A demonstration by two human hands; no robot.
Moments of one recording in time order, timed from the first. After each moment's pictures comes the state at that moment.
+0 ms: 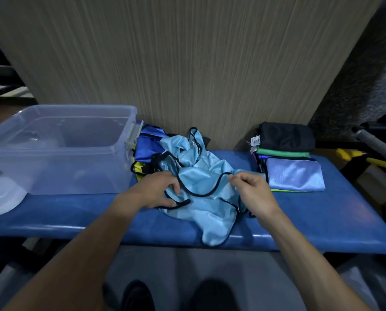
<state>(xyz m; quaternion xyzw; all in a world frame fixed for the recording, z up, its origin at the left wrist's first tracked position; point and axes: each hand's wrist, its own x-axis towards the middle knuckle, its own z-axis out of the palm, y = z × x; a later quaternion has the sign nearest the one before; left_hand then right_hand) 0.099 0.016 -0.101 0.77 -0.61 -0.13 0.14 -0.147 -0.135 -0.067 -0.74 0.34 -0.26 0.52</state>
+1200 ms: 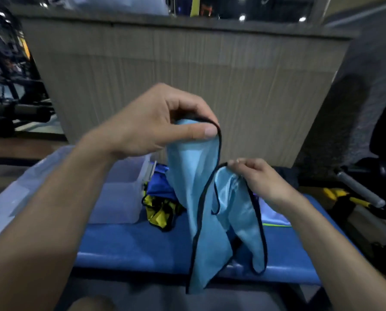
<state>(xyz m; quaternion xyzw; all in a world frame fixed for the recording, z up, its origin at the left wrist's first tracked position) -0.008 0.098 0.211 0.56 -0.72 -0.06 0.42 -0.155 -0.109 0.094 -0.81 0.19 -0.23 0.50</state>
